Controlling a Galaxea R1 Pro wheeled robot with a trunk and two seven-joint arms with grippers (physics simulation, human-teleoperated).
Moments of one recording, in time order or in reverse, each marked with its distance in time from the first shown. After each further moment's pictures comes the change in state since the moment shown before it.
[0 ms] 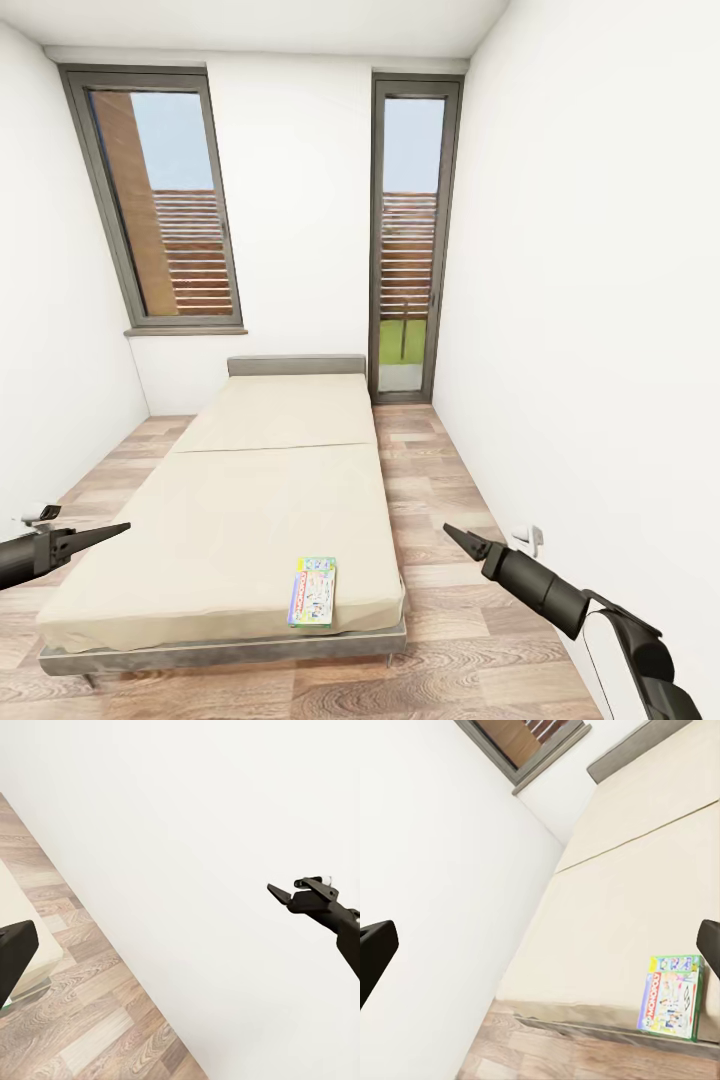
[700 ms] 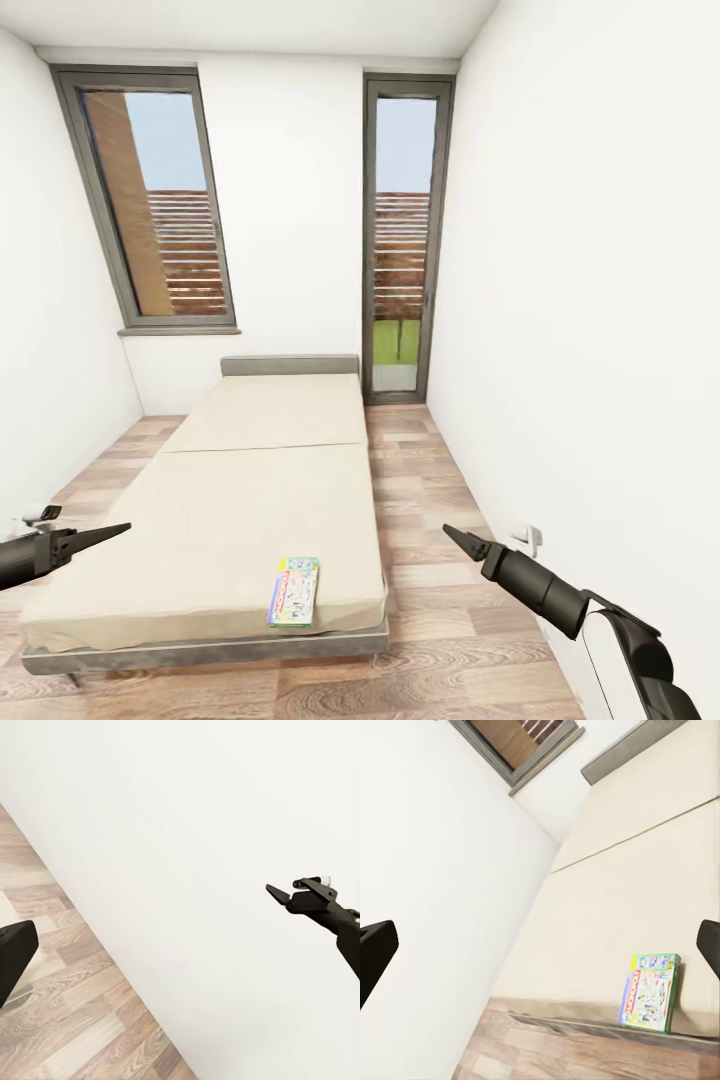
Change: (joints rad) left arm 0.000 -0.002 -0.001 0.000 0.000 0.003 0.000; right arm 0.000 0.003 -0.001 0.000 0.003 0.005 -0.001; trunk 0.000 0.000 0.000
